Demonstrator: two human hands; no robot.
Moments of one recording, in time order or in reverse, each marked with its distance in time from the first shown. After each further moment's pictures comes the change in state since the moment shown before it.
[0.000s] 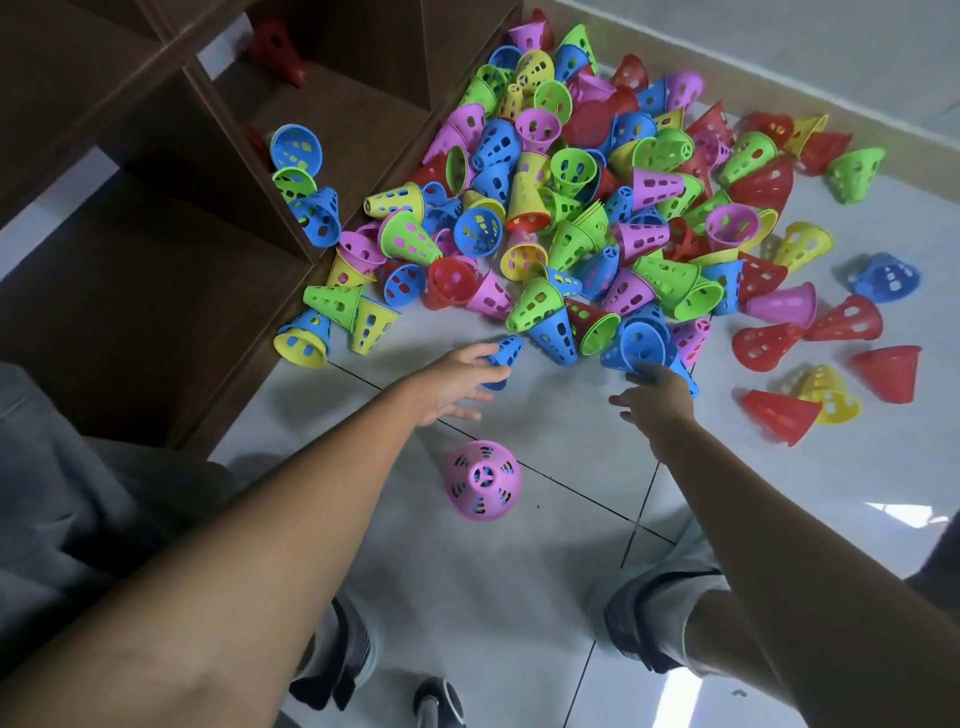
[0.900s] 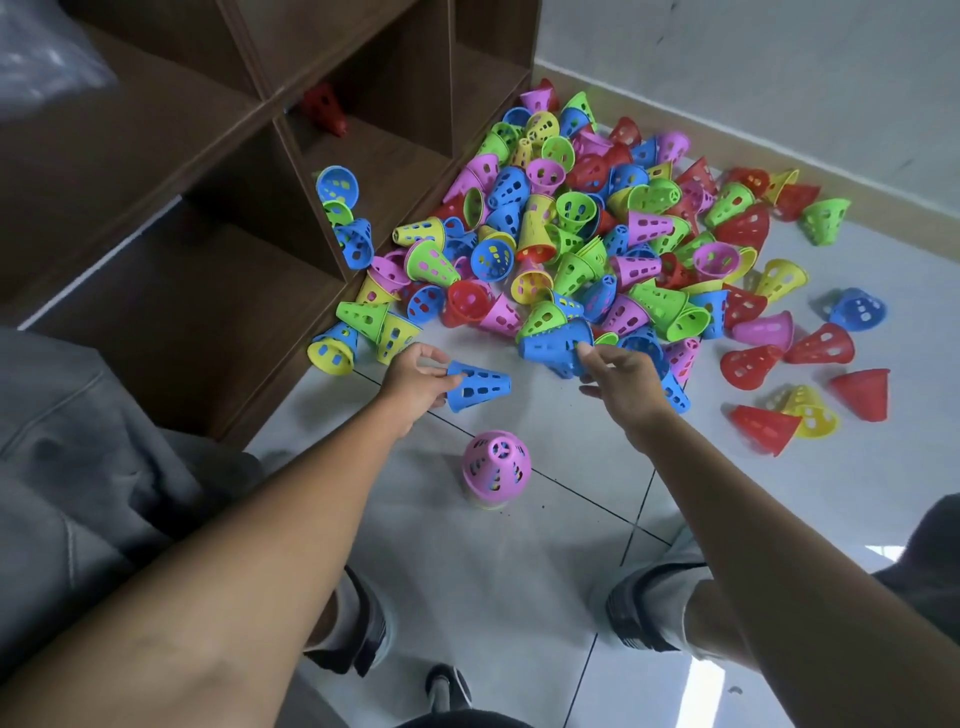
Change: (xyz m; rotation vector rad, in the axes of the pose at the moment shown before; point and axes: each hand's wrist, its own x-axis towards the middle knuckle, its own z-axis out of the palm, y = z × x) left_hand -0.046 -0.024 -0.031 -0.145 0.444 0.219; right_hand -0.090 -0.058 0.017 0.078 -0.229 -0.413
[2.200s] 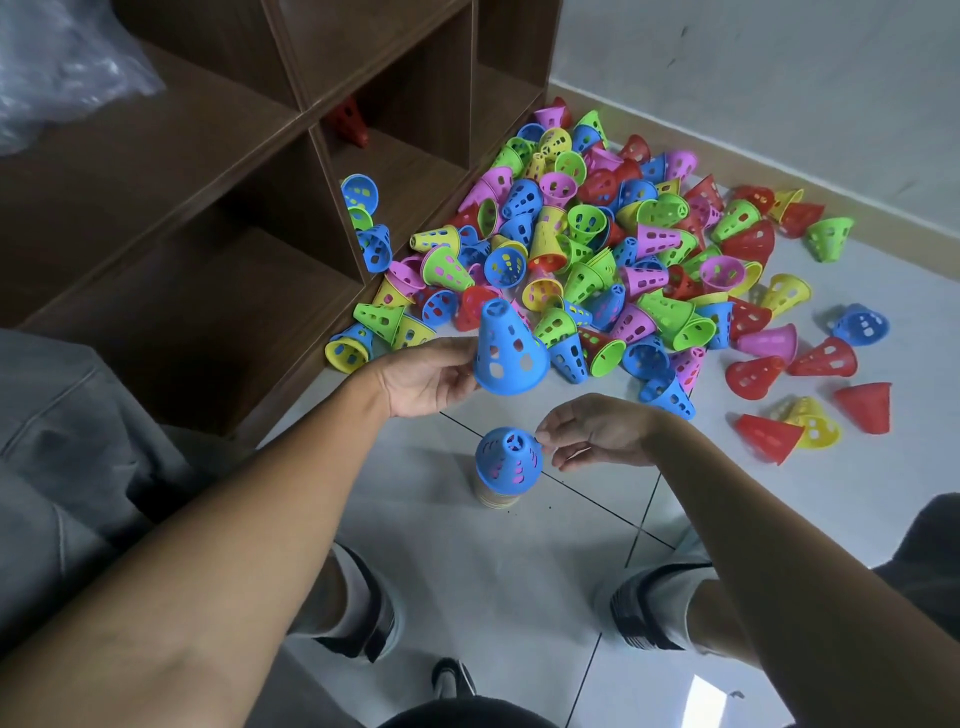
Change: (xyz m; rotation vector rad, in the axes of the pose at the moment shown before) left_hand -0.029 0.050 -0.025 -0.522 -0.715 -0.196; right_hand -0.019 -0.006 0.007 -0.204 -0.753 0.415
